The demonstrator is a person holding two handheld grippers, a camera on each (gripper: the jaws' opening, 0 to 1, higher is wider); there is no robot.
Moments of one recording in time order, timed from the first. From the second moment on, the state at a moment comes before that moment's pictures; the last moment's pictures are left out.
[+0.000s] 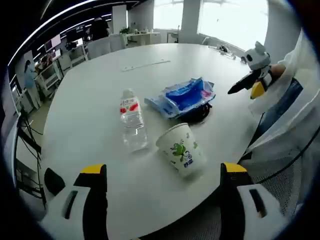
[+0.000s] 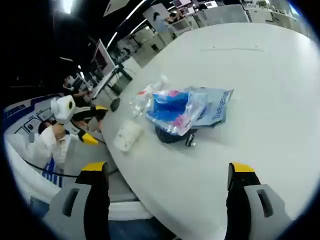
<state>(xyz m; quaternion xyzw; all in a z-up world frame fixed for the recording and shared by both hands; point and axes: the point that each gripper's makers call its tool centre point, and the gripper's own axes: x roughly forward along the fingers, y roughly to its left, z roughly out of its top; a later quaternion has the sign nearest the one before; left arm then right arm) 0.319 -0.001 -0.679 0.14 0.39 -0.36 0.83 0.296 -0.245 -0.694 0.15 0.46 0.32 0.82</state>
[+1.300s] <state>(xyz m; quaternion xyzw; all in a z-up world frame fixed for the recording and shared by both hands) 0.312 -0.023 -0.687 0.13 0.40 -0.37 0.83 0.294 -0.241 -0.694 0.17 0.46 0.32 0.81</state>
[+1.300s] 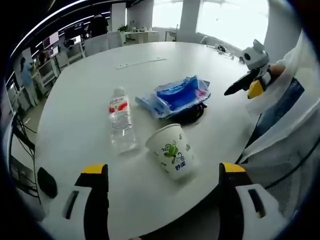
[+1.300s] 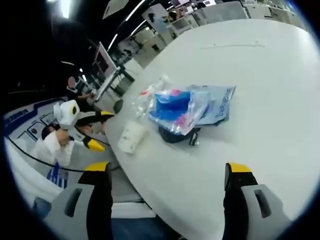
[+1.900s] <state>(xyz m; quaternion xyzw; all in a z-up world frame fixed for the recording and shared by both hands) 0.292 -0.032 -0.686 0.17 0.43 -0.39 0.80 0.275 -0.238 -0.690 0.22 0.47 0.32 0.79</state>
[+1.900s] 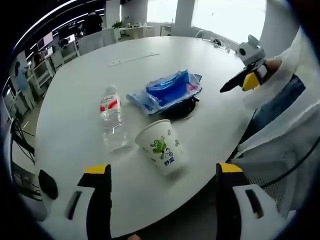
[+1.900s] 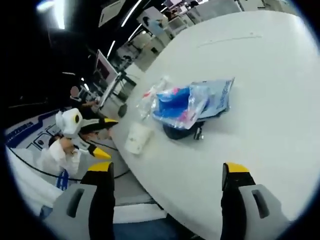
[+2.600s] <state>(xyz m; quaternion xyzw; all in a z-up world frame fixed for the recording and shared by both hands) 0.309 -0.042 -0.690 0.13 0.44 -0.38 0.81 0.299 -0.250 -0.686 0.21 0.45 0.32 0.81</state>
